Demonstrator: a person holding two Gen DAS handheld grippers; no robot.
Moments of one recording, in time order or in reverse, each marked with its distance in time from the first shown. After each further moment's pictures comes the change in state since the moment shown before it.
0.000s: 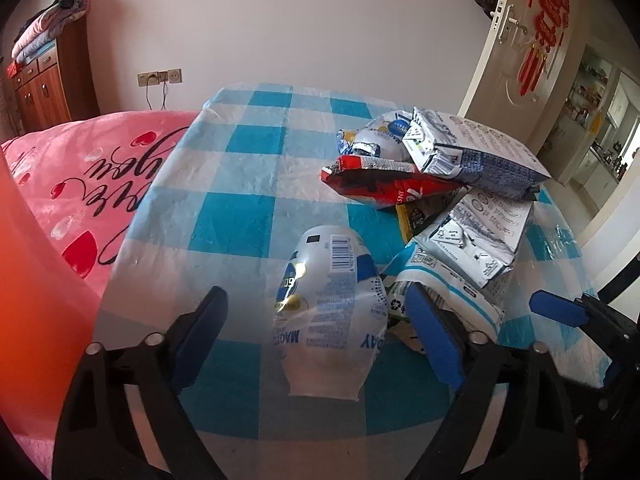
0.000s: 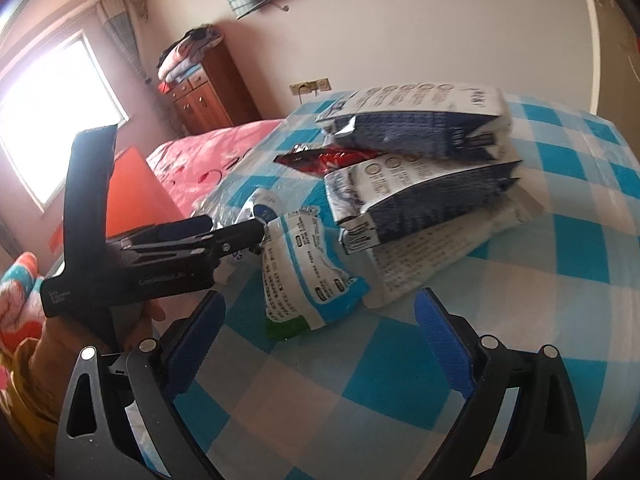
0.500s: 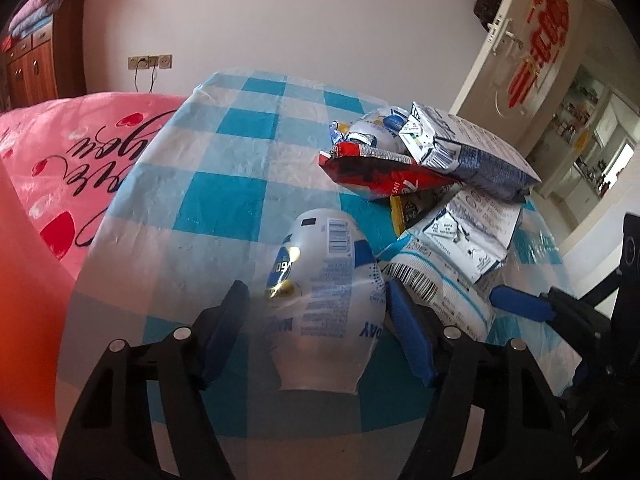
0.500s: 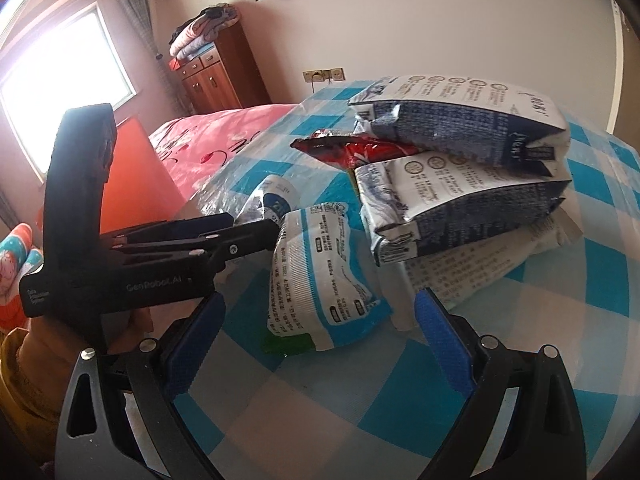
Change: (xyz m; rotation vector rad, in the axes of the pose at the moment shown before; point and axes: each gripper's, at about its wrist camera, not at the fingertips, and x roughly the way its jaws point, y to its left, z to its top) left arm 0.002 0.008 -0.010 -0.044 0.000 -0.091; right arm 0.025 0.013 0.009 -0.082 0.036 -0.004
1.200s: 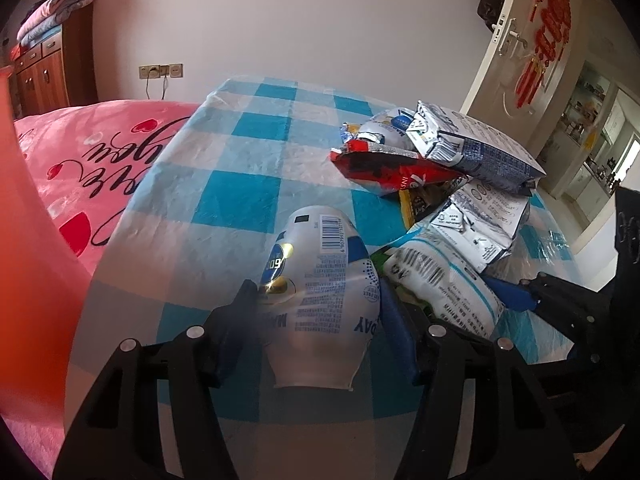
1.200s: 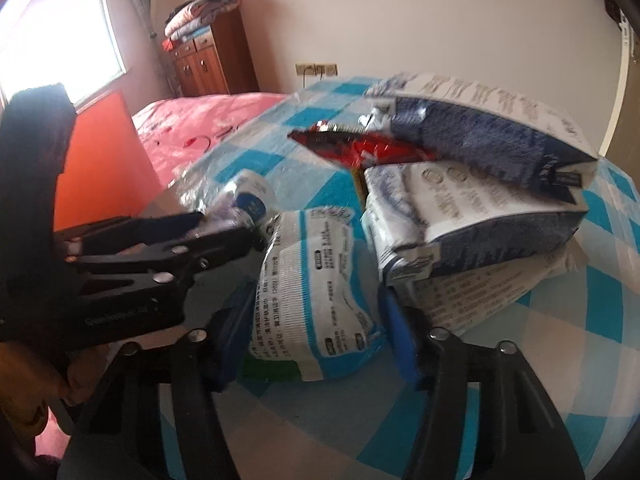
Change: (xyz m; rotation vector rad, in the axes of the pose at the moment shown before) left arm -0.009 0.001 -0.009 -0.001 -0.030 0.055; right arm 0.029 0.018 0.009 -0.073 0.026 -0.105
